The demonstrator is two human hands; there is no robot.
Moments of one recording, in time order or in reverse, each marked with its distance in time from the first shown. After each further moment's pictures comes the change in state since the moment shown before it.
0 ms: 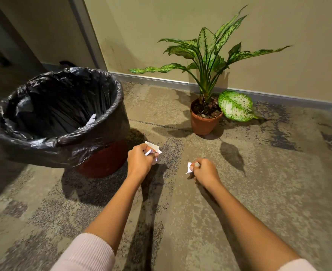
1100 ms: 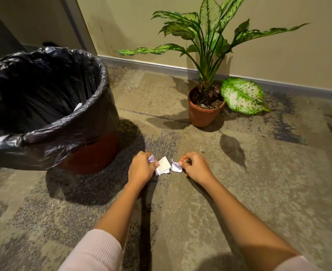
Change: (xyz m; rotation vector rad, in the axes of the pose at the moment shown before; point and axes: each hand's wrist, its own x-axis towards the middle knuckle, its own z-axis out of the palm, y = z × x) left_hand 0.013 -0.052 0.057 0.302 -0.197 0.015; right_hand 0.031 0.013 0.027 0.055 -0.125 -0.182
